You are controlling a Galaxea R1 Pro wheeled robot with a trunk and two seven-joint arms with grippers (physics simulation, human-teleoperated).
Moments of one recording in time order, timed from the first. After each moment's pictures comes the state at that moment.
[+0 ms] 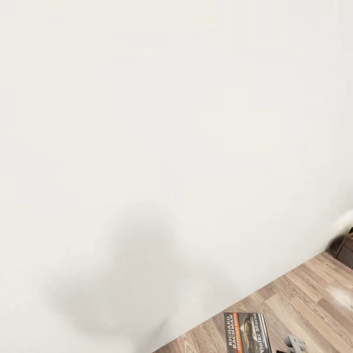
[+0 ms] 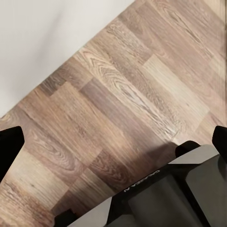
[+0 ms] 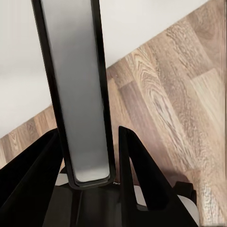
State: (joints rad) left arm -0.34 0.01 0.13 -0.17 -0.34 -0.15 -0.47; right arm -0.52 -0.35 0.10 0.05 -0.30 0.08 0.80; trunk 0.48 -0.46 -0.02
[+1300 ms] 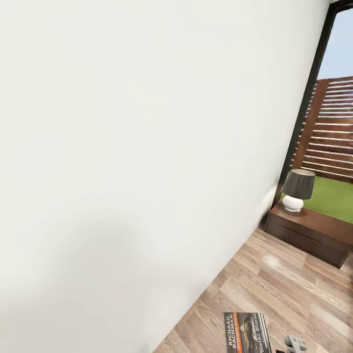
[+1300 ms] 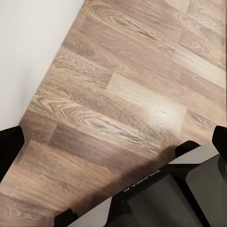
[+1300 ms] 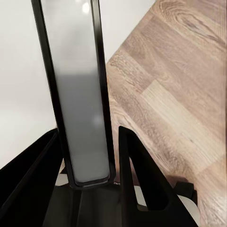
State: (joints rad) left arm -0.34 0.01 0.13 -0.17 -0.34 -0.15 -0.47; right arm -0.52 -0.35 0.10 0.05 -0.30 0.08 0.80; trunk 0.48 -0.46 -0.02
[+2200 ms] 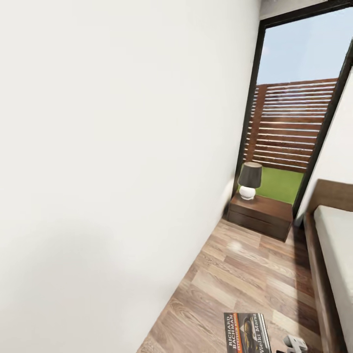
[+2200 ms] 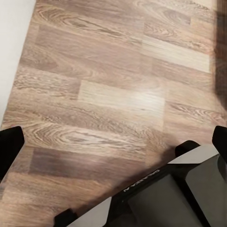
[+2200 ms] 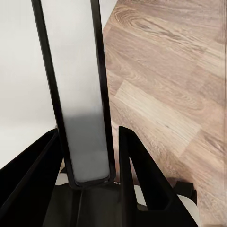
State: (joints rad) left arm -0.34 0.01 0.13 -0.17 -0.34 -0.15 -0.47; right arm -0.52 -0.35 0.10 0.05 -0.30 0.08 0.80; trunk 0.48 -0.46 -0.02
